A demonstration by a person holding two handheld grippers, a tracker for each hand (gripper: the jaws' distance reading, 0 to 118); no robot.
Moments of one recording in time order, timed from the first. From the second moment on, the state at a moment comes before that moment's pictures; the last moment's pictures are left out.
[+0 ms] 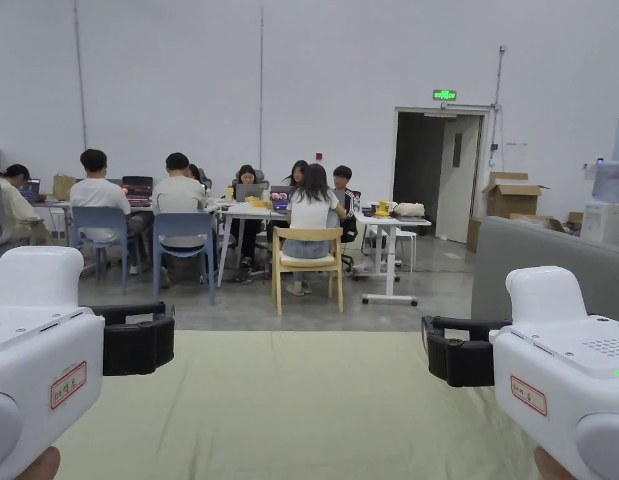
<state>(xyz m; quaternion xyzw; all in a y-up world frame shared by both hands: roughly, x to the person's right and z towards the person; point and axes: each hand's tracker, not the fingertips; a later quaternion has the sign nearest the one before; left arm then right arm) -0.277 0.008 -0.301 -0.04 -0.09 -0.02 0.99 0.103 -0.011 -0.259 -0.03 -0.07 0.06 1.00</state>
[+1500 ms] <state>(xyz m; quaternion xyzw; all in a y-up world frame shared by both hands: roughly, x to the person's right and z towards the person) -0.270 -0.009 -0.319 -0.08 -0.11 -0.02 0.99 0.112 -0.017 -0.269 -0.03 -0.02 -0.11 0.99</state>
